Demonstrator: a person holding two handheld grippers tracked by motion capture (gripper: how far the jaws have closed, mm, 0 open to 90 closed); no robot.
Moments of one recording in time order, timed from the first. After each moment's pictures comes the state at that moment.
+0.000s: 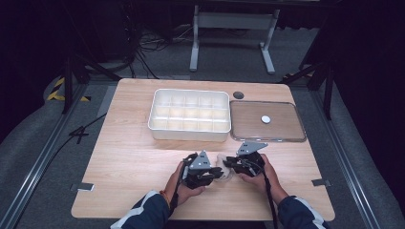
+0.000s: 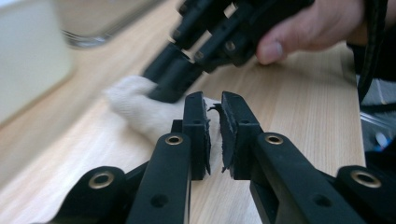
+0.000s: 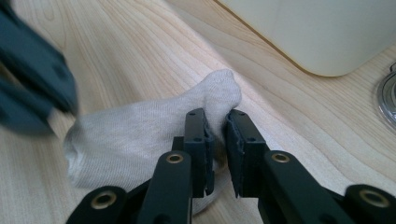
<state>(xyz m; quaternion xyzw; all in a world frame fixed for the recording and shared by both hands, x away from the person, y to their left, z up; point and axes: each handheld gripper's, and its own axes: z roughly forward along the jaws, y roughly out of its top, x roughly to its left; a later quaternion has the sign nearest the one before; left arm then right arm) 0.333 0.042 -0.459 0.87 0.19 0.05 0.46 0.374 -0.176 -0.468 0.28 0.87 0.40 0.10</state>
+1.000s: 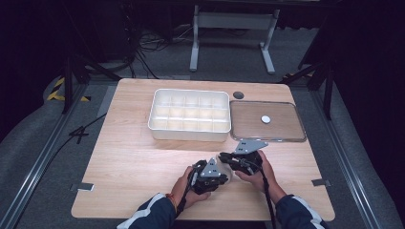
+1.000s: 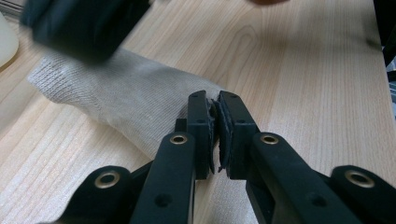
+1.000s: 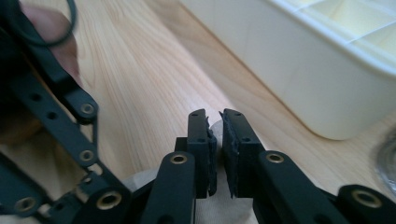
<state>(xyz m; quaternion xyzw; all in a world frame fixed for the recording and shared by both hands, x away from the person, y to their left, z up) 0.327 0.027 -0.477 0.88 0.18 0.05 0.43 0.371 -0.158 -0.449 0.23 0.86 0.43 0.13</state>
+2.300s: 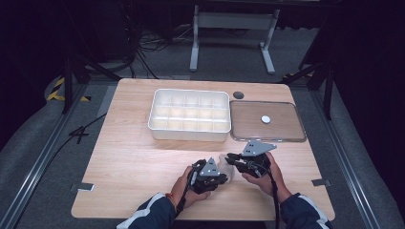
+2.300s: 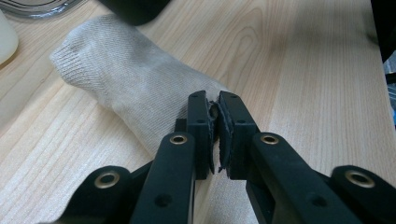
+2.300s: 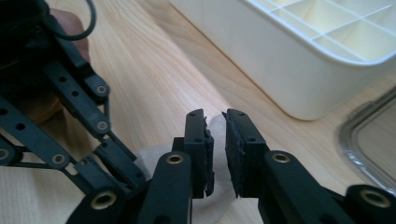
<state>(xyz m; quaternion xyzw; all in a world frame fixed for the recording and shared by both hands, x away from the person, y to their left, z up) 0.329 0.028 -0.477 0.88 0.18 0.04 0.43 0.356 -0.178 -0.437 0.24 0.86 0.43 0.14</state>
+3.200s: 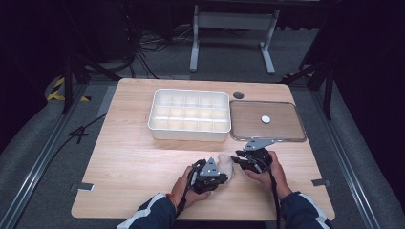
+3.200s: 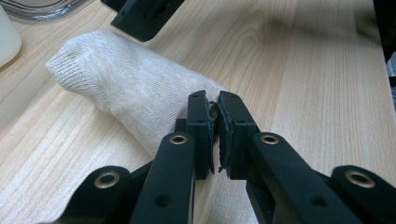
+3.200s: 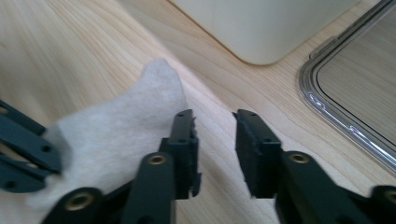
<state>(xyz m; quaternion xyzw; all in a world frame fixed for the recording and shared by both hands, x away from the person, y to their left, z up) 0.329 0.027 -0.479 0.88 0.18 0.05 0.44 0.377 -0.196 -0.453 0.32 0.86 0.38 0.14</state>
